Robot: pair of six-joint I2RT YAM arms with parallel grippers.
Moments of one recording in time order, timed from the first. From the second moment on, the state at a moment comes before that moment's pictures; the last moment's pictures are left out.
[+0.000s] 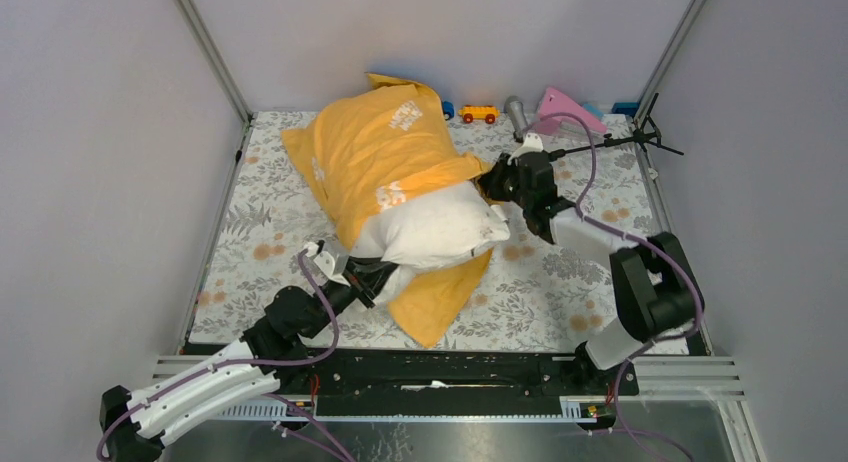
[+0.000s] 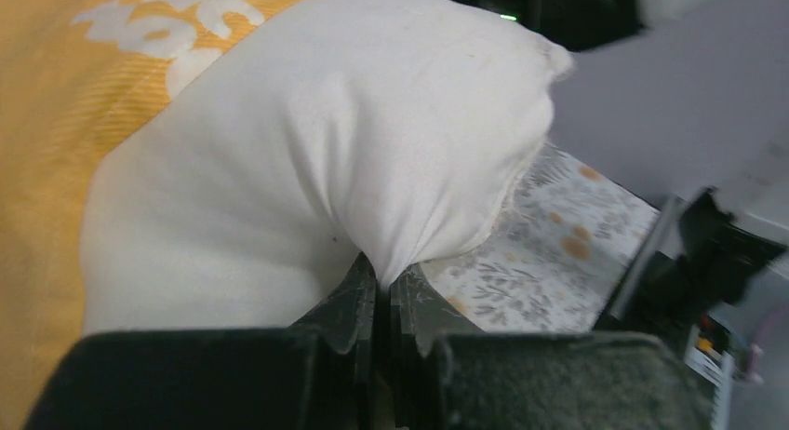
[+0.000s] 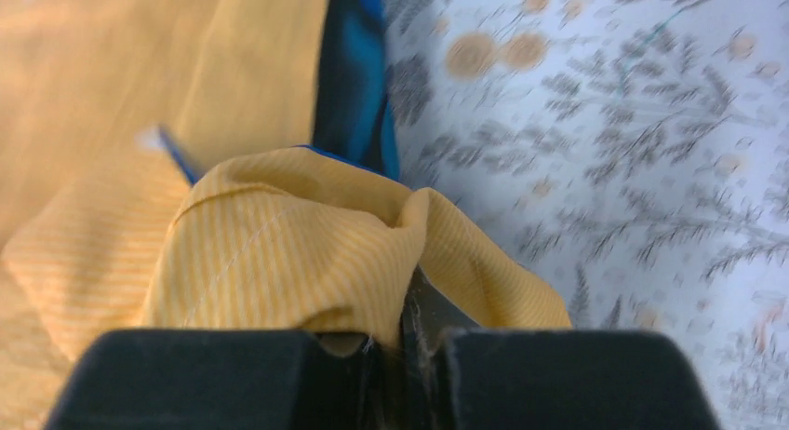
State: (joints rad) left arm -0.96 0.36 0.21 0.27 -0.20 -0.25; right arm 0.42 1.53 0.84 0.31 -0.06 0.49
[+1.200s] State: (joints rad) left arm -0.98 0.73 0.38 0.31 -0.12 -0.26; right arm 0.31 1.24 1.08 -0.21 -0.04 0.53
